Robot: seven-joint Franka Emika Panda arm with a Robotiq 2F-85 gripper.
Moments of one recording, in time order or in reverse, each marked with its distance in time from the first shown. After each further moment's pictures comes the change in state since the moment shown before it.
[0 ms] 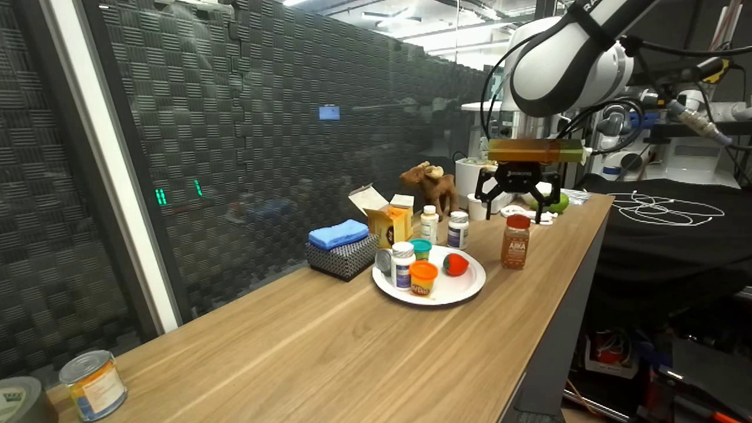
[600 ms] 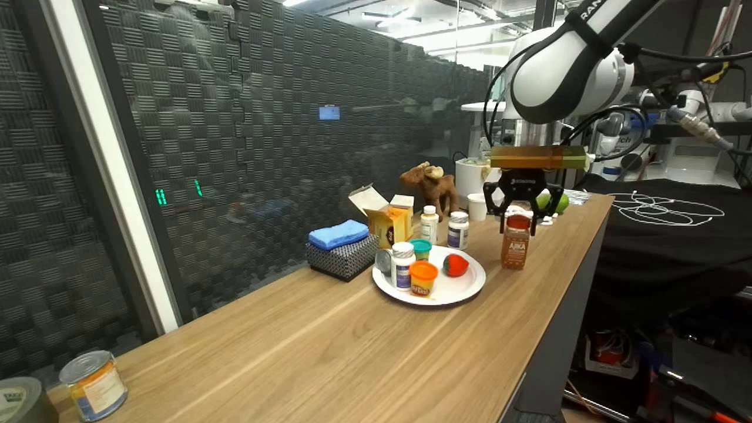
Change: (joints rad) arm 0.009 0.011 -0.017 -0.016 0.024 -0.013 0.000
